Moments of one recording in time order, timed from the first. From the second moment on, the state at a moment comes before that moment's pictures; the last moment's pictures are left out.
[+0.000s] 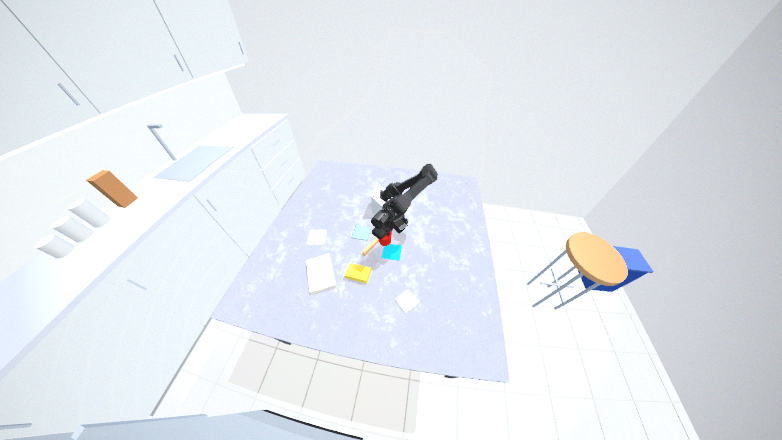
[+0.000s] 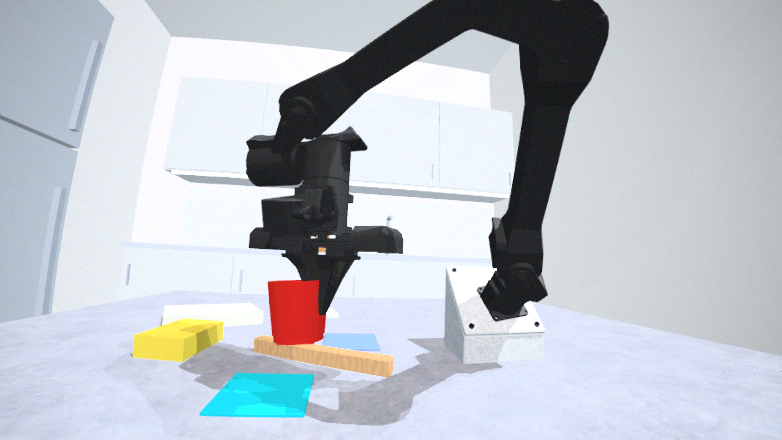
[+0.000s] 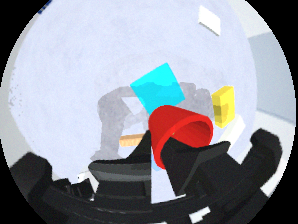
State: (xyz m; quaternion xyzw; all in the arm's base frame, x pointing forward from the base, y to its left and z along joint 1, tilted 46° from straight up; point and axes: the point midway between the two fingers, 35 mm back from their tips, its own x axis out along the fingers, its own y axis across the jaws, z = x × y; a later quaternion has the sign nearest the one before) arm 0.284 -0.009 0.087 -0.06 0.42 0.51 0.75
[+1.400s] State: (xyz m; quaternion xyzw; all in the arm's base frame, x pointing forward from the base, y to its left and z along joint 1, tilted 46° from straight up) arm 0.314 0.033 0.104 -0.07 0.42 0.51 0.75
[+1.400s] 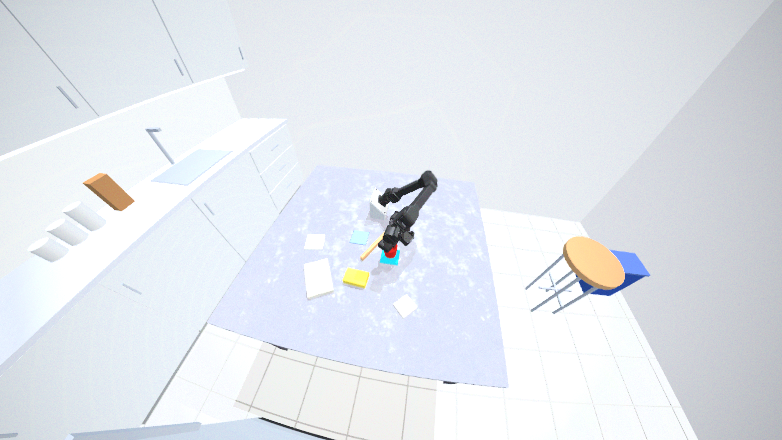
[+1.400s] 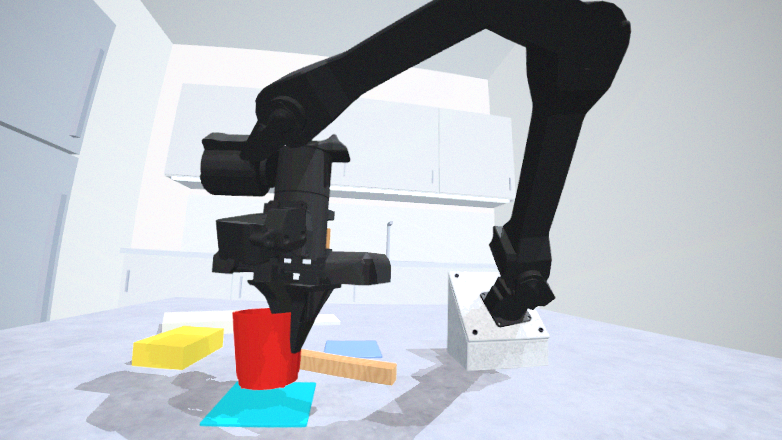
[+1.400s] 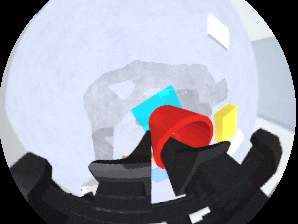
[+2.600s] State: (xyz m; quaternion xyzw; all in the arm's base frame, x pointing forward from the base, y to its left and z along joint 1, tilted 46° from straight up) arm 0.315 0.044 0.094 -0.07 0.42 0.51 0.75
